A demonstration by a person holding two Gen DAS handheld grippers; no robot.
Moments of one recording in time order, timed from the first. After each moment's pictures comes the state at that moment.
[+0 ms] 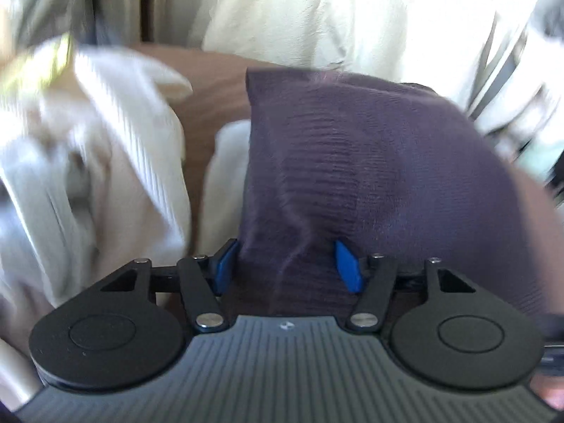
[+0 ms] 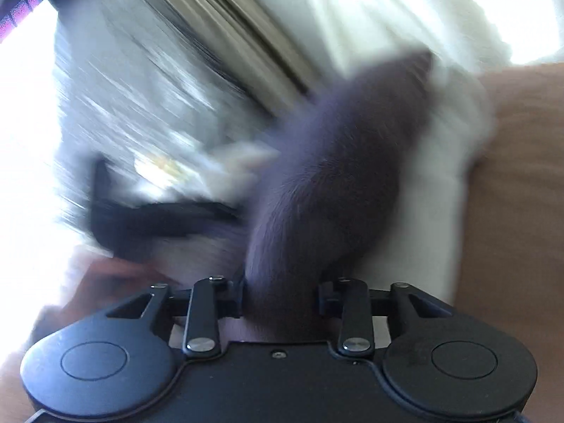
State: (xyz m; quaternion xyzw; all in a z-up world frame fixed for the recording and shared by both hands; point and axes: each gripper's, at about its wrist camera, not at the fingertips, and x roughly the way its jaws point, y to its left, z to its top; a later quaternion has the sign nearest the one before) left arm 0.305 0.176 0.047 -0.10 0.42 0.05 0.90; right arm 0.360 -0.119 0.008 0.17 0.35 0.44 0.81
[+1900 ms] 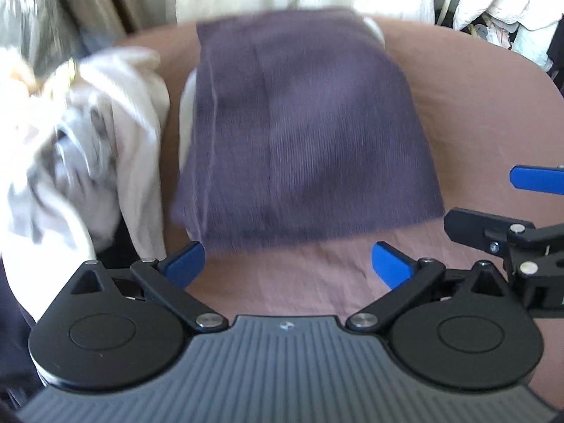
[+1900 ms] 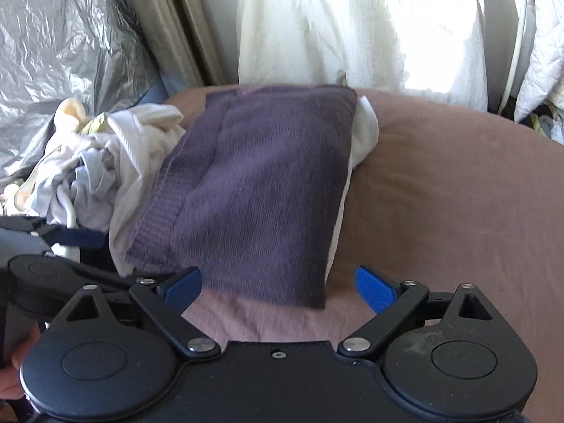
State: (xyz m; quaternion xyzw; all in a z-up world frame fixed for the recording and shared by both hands) left arm 0.207 0.058 0.076 -0.03 0.54 0.03 0.84; right arm 0.236 -0.127 0.089 -0.01 0.44 0.21 0.87
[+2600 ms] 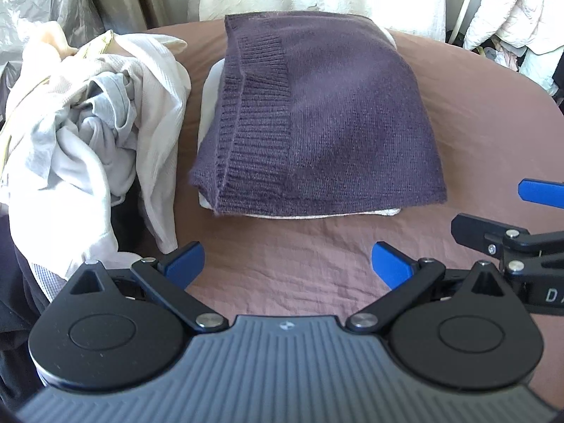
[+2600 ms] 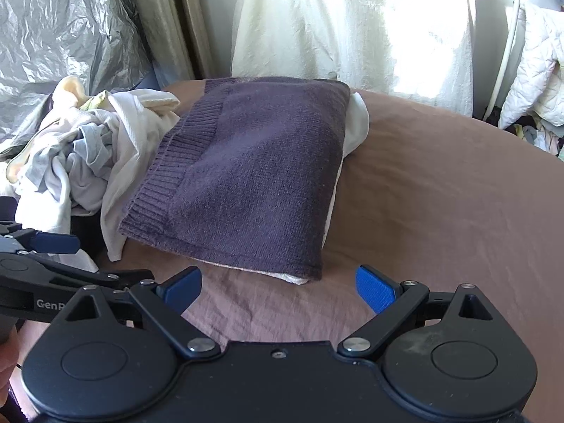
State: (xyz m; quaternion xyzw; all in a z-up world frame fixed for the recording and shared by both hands) left arm 0.161 0.064 0.077 -0.04 0.50 0.05 0.86; right arm 0.195 -0.121 0.085 -0.04 0.43 0.18 0.88
